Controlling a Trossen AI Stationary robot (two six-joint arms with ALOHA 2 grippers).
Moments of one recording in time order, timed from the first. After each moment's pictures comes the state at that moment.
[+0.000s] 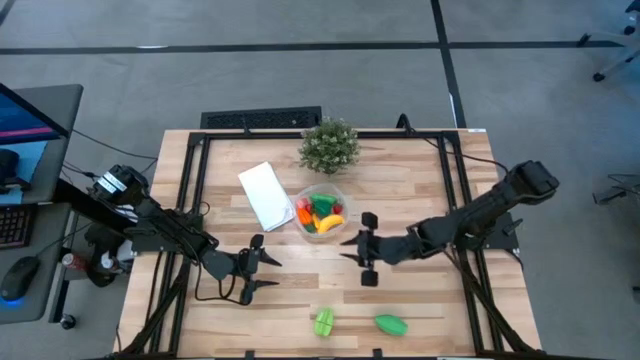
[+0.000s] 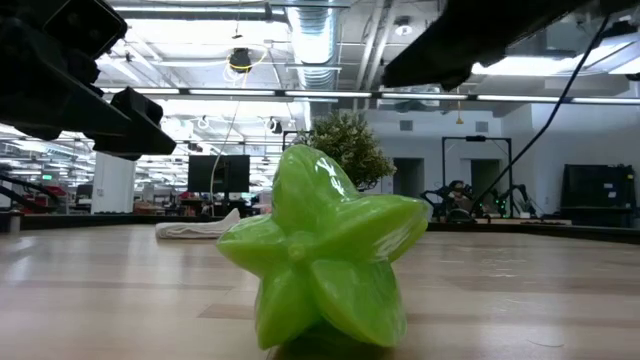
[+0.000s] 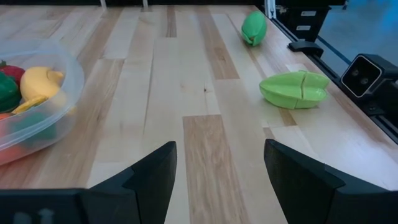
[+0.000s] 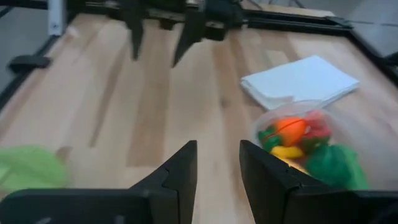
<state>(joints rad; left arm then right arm) -0.62 1.46 0.29 0.78 -0.43 -0.25 0.42 1.47 0.78 0.14 0.43 0.10</state>
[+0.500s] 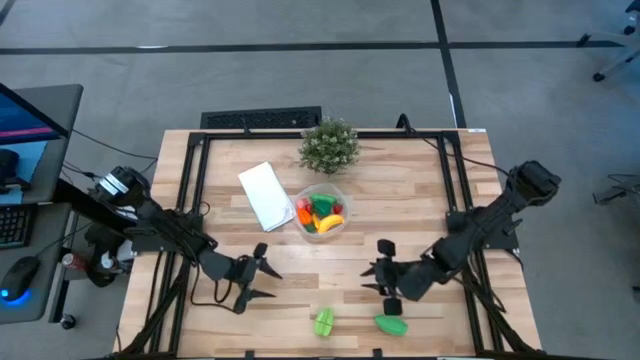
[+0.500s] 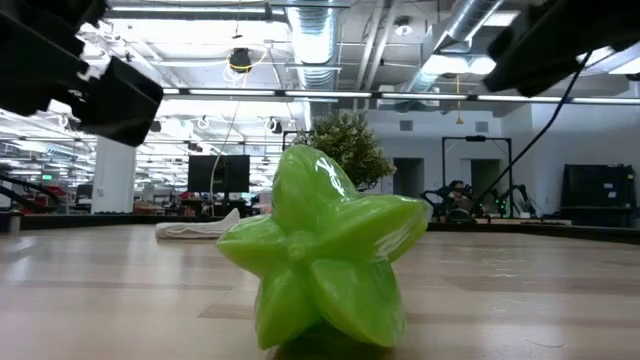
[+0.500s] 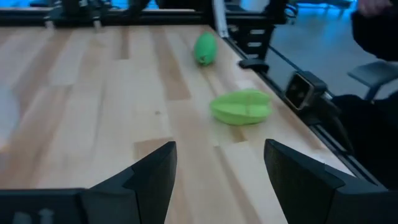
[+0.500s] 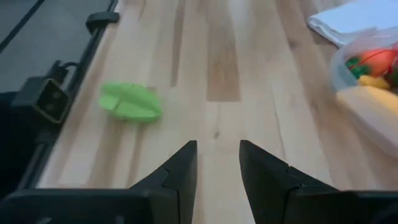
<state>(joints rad) -0.65 1.49 0.31 0.89 -0.31 -0.20 0.67 1.46 0.78 -0.06 0.45 0.41</state>
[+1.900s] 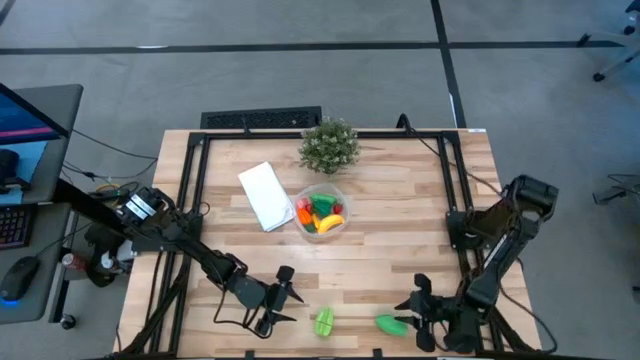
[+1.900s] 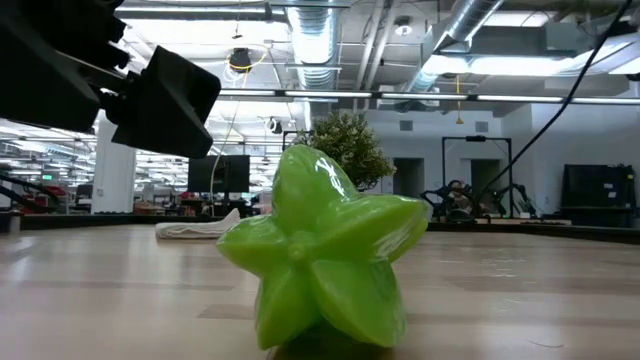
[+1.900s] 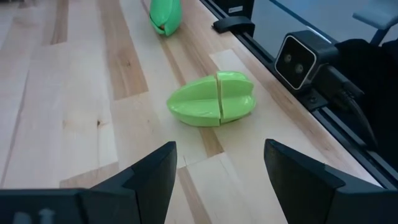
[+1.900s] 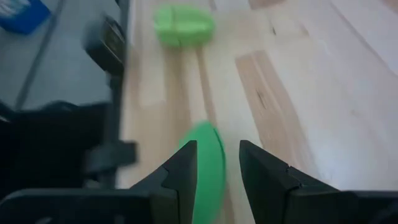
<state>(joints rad) -0.64 1.79 0.70 0.61 -0.22 -0.12 1.10 1.60 0.78 -0.19 0.71 1.10</state>
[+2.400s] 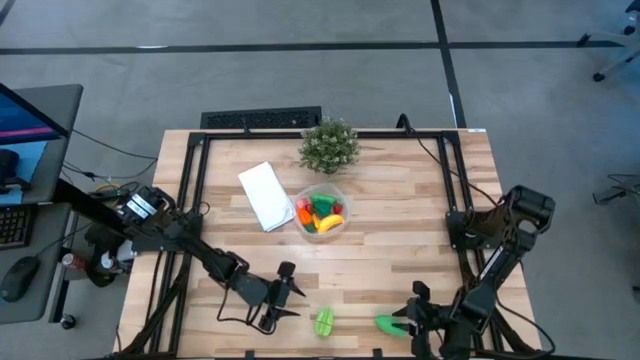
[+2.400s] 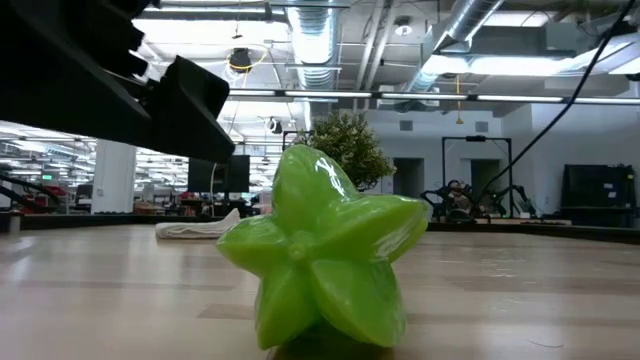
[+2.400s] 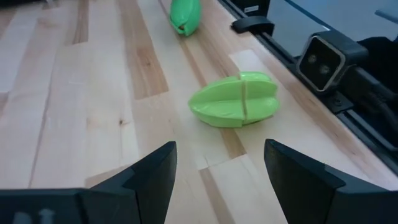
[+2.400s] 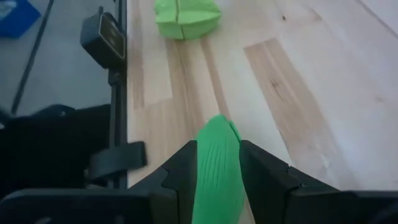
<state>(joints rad) -0.62 1.79 0.70 0.61 -0.25 -0.11 1.11 1.70 0.87 -0.22 0.71 1.18</state>
